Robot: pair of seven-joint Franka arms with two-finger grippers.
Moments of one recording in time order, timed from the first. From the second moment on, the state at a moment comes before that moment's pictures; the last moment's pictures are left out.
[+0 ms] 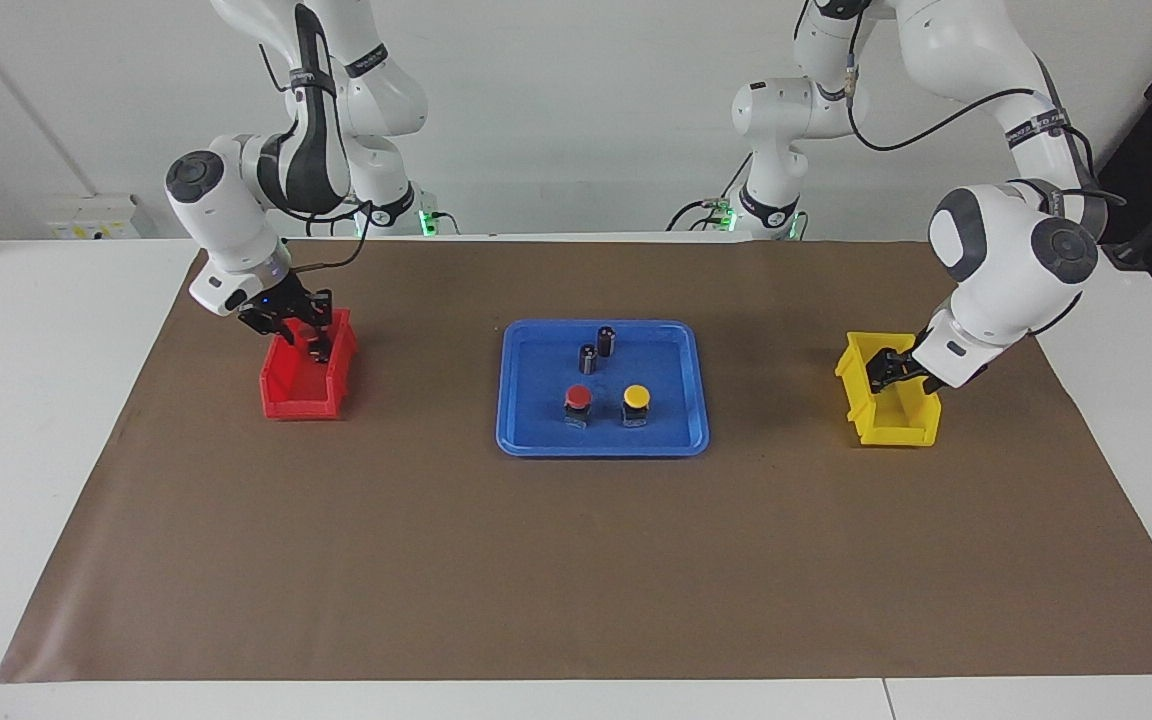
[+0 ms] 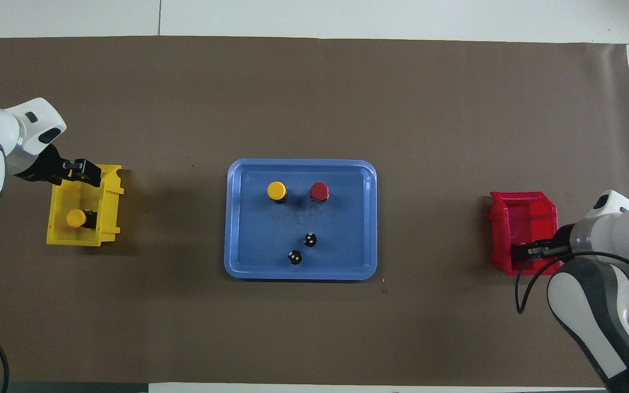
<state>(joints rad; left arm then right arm) -0.06 0.16 0.05 -1.93 0.00 1.95 0.14 -0.05 -0.21 -0.09 -2.52 0.01 2.25 -0.28</state>
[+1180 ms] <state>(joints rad) 0.03 -0.04 0.04 -2.27 0.01 2.19 0.17 -0.04 -0.18 -0.07 -2.34 0.01 2.06 -0.30</state>
